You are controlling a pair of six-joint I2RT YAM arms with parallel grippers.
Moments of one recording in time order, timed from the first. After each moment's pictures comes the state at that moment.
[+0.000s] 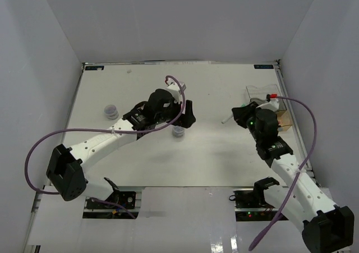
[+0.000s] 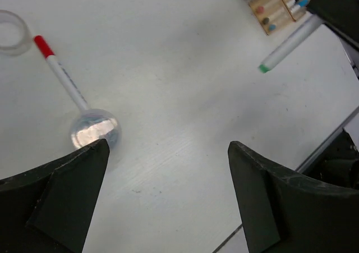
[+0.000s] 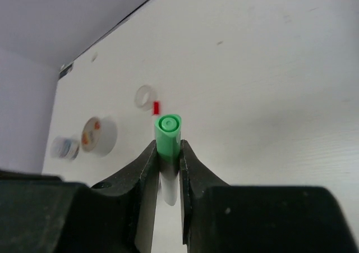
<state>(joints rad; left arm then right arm) -0.81 1.38 1.08 -0.22 0.05 -0.38 0.45 0.83 0.56 0.03 0.12 0.75</state>
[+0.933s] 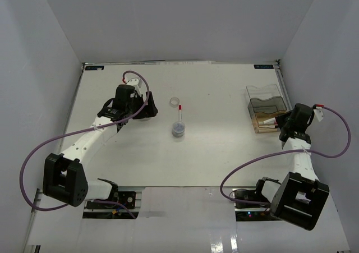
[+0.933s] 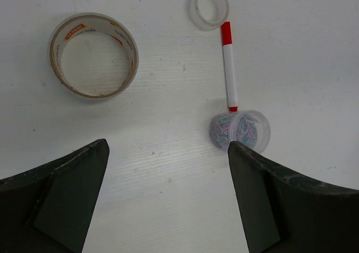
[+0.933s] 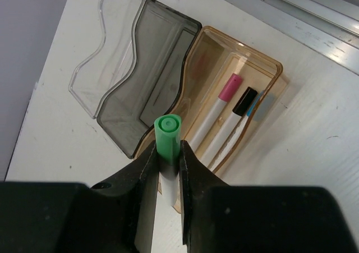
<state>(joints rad) -0.34 1.31 0.97 -0.34 0.06 -0.37 -0.34 1.06 0.61 -0.09 0.05 0.76</state>
